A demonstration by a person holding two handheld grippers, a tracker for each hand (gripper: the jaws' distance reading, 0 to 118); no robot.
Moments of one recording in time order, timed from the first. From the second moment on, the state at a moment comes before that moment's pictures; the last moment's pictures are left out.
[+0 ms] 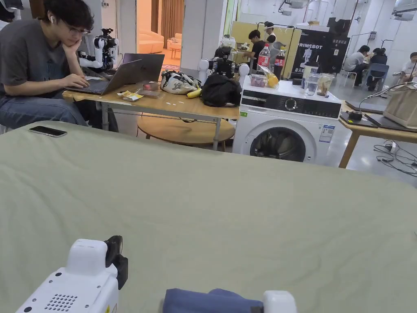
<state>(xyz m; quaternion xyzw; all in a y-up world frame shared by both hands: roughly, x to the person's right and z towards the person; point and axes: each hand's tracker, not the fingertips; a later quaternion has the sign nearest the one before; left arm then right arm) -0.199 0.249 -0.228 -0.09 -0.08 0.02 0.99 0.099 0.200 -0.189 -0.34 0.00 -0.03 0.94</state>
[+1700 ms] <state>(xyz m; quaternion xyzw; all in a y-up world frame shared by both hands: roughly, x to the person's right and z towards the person) -0.196 0.129 -0.309 -0.51 -0.40 0.39 0.66 0.113 0.234 -0.186 -0.16 -0.05 0.00 0.99</state>
